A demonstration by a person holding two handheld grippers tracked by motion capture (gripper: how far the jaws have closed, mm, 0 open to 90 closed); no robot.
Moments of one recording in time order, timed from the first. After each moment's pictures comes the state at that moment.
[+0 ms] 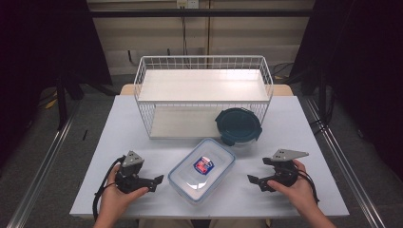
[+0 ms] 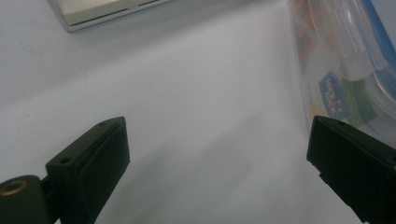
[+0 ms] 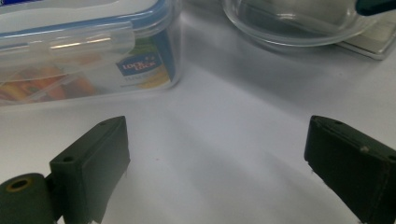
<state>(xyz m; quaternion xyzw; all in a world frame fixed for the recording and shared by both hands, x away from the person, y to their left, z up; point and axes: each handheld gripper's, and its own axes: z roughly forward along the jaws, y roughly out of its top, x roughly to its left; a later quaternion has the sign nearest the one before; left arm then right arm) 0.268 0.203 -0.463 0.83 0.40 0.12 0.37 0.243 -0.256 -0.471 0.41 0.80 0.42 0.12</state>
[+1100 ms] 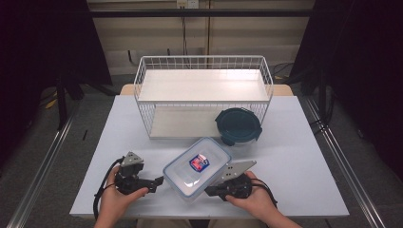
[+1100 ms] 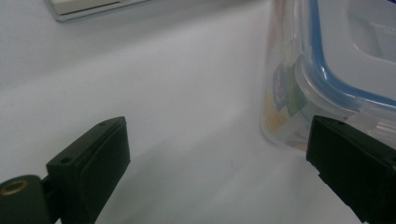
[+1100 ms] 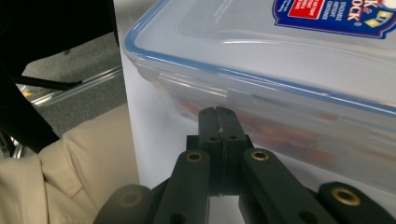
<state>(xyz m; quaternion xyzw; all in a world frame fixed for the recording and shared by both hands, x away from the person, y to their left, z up) 0.265 0.206 -0.459 0.81 0.43 0.10 0.38 0.225 -0.129 -0.465 0.24 0.86 0.45 0.00</state>
